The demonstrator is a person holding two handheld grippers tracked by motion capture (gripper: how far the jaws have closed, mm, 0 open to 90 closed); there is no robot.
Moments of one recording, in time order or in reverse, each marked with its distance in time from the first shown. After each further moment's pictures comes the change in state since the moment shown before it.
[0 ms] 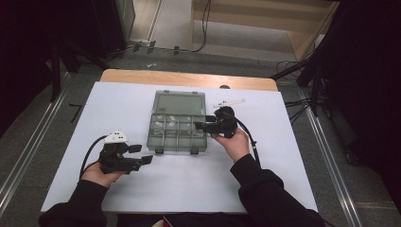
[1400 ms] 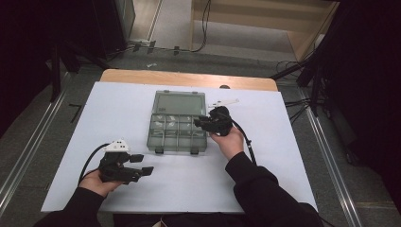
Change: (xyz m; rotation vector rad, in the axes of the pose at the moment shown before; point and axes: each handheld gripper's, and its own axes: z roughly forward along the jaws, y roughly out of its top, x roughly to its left) left arm -0.015 -0.018 -0.004 0.074 -0.072 0.029; right arm 0.002 0.003 0.019 0.008 -0.042 -0.037
